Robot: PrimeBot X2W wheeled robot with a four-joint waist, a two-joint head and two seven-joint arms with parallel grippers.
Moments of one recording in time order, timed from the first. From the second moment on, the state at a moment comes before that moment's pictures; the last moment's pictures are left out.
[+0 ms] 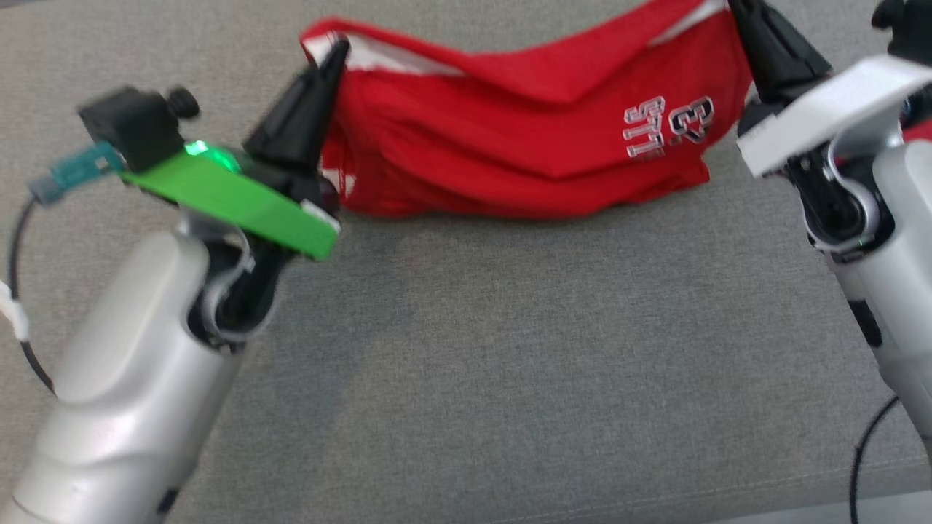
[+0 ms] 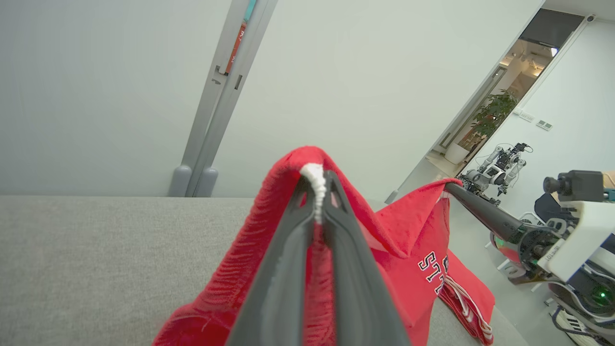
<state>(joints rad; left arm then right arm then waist) -0.70 0.30 -0.52 0.16 -0.98 -0.13 -0.10 -0.79 -0.43 0.39 0.29 0.81 0.13 -0.02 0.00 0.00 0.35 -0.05</state>
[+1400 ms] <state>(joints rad) -0.53 0.46 -0.79 0.13 -0.83 -0.13 -0.26 -0.50 -0.66 0.53 0.14 0.87 0.13 -0.11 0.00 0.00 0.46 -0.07</state>
